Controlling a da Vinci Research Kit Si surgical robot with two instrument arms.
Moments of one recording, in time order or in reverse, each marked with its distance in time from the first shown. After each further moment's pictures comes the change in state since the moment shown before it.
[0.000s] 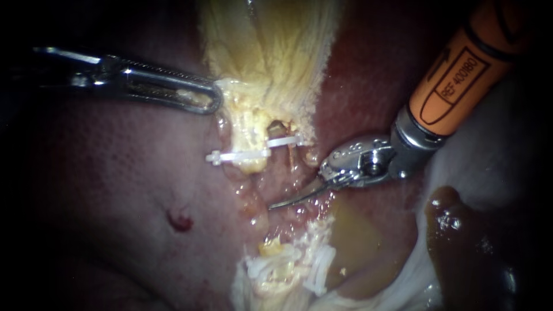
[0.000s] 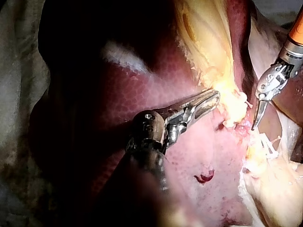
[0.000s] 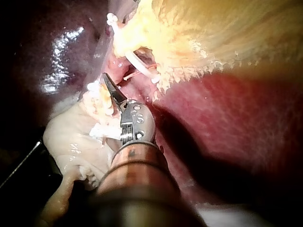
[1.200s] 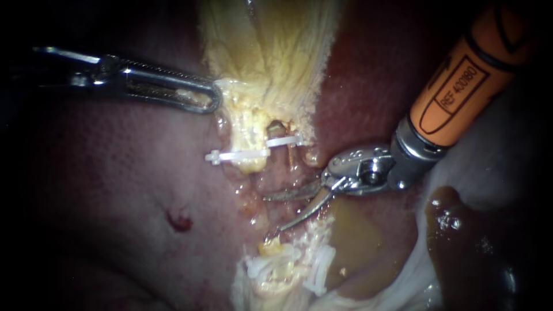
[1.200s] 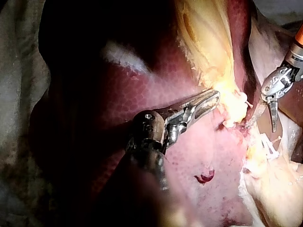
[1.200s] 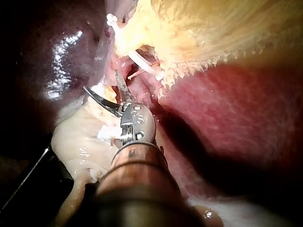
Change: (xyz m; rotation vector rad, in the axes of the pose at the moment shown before) right arm 0.001 -0.001 0.001 -0.054 0.086 0.026; left arm 0.000 0.000 0.000 -0.003 -0.001 0.000
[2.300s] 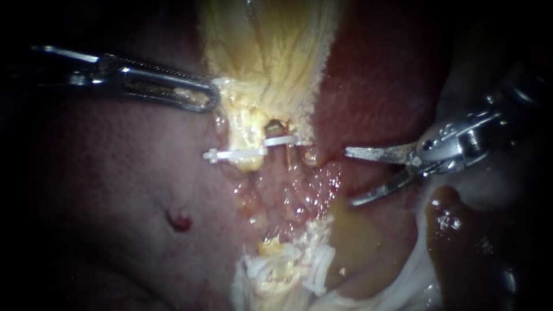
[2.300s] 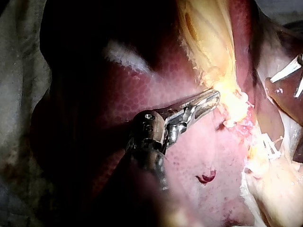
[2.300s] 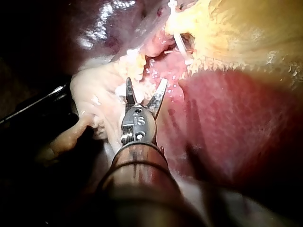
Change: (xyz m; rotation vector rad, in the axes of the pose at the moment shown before) right arm 0.003 -0.009 -0.011 -0.588 -0.153 -0.338; left arm 0.000 0.000 0.000 -0.001 -0.001 0.001
